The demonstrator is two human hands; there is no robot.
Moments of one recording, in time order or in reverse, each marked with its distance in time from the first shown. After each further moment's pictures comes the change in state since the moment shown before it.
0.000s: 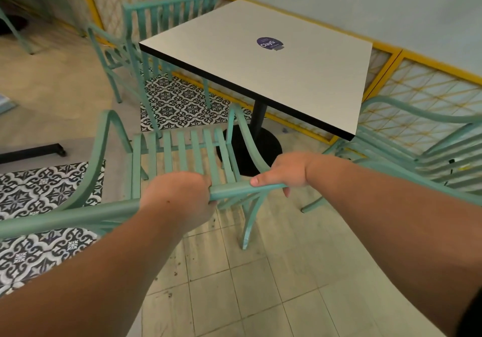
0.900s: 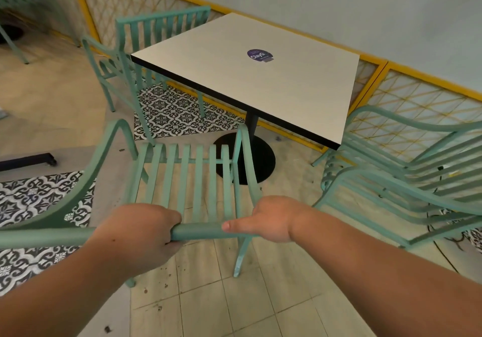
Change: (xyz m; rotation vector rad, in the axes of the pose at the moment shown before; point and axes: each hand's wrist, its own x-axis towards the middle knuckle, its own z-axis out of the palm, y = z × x) left_hand -0.044 -0.022 0.001 0.033 -0.055 0.130; right_hand -0.053 -0.016 0.056 0.012 0.048 -0.013
